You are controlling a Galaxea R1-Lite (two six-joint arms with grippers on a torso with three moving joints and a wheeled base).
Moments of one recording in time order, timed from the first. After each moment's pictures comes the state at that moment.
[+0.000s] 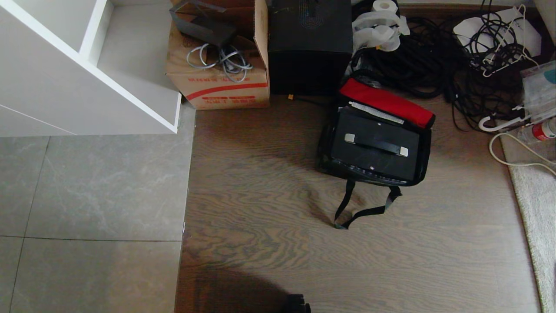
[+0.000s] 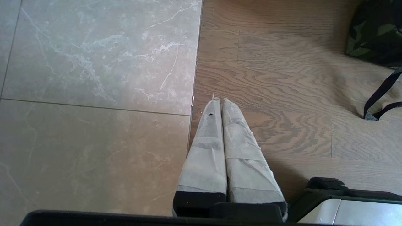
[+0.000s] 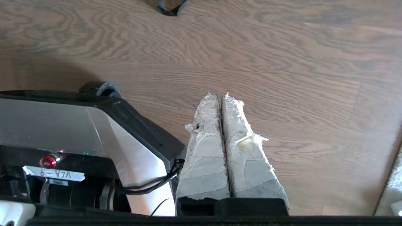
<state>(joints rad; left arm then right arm) 0.00 0.00 0.00 -0.03 0.01 -0.04 0.09 0.31 -0.03 0.05 0.01 -0.02</state>
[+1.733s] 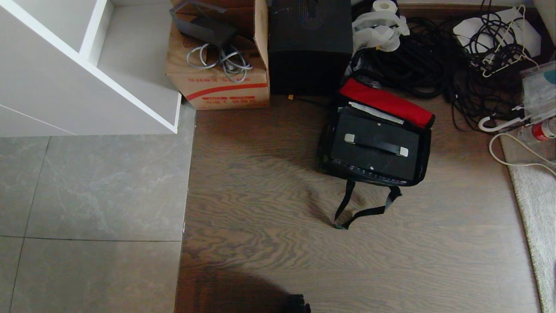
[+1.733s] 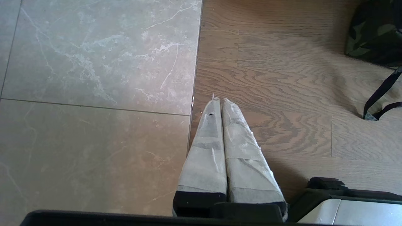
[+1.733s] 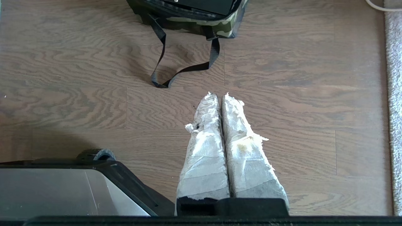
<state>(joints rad) 0.00 0.00 0.00 -0.03 0.01 -0.04 0.01 0.00 -0.01 0.02 0.01 0.01</state>
